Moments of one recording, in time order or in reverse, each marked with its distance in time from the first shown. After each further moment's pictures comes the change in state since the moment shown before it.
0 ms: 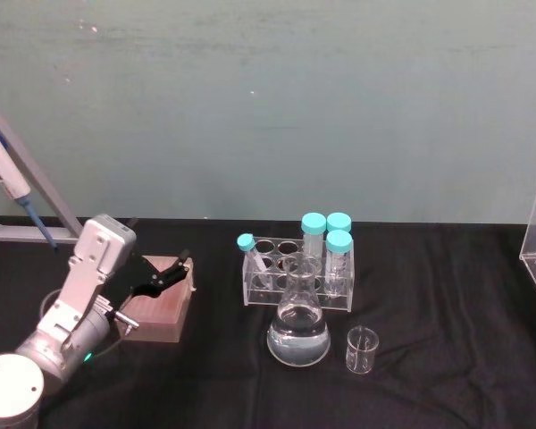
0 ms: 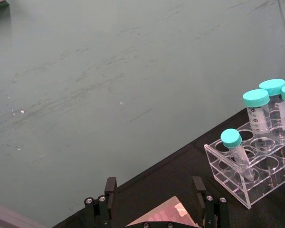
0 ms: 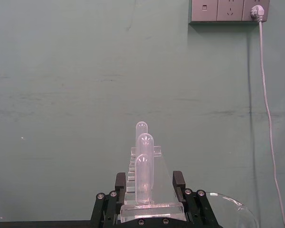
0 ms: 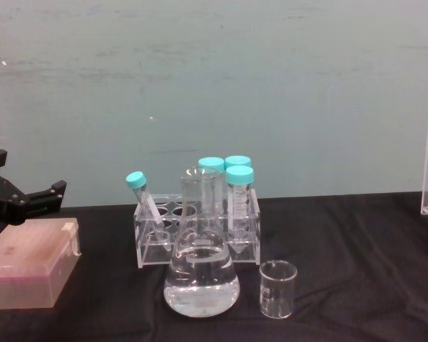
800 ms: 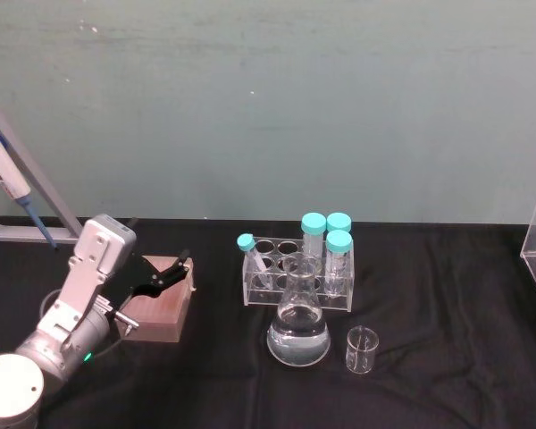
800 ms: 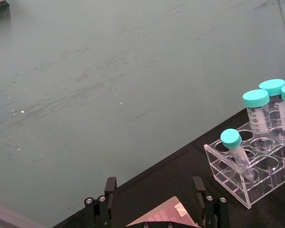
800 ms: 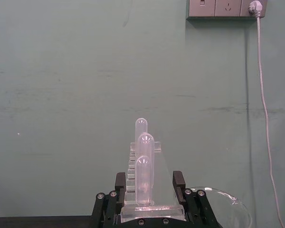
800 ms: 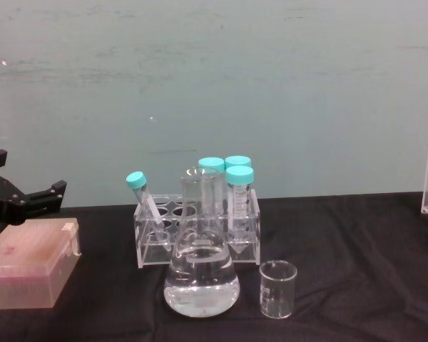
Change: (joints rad) left arm 0.000 0.000 0.000 0.000 0.000 0.000 0.000; right arm 0.002 0.008 0.004 0.013 -0.002 0.005 -0.001
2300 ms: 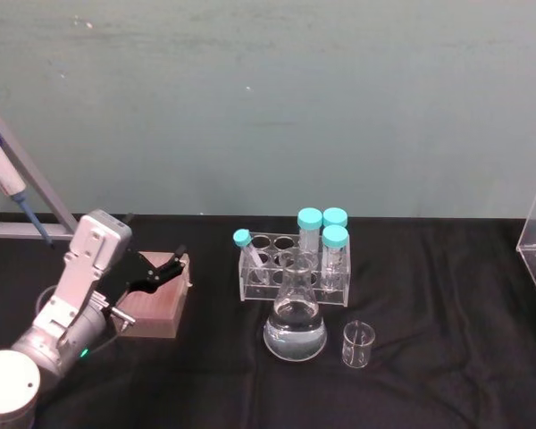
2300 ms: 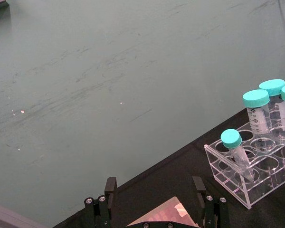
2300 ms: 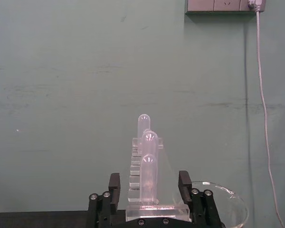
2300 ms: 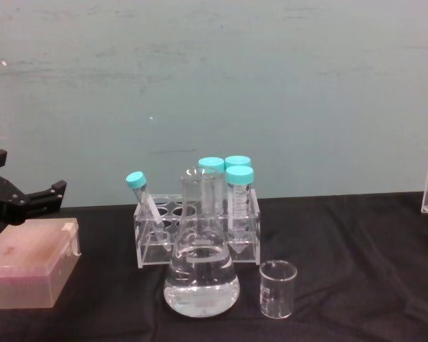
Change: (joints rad) left arm 0.000 0.000 0.000 0.000 0.000 0.000 0.000; right arm -0.013 0.002 0.003 -0.019 0.003 0.027 -0.002
